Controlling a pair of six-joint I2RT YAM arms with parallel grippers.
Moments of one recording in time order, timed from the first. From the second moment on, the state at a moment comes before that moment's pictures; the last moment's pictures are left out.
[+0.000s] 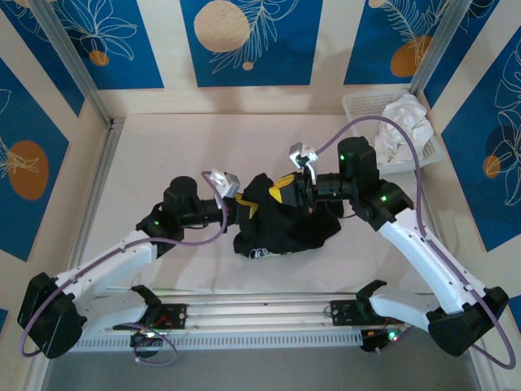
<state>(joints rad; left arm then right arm) -0.67 1.08 0.72 0.12 0.59 -0.18 0.54 1.07 1.18 -0.52 -0.83 0.06</state>
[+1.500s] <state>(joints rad) -0.67 1.07 0.80 0.00 0.36 -0.16 0.88 1.02 0.88 -0.44 -0.52 -0.09</state>
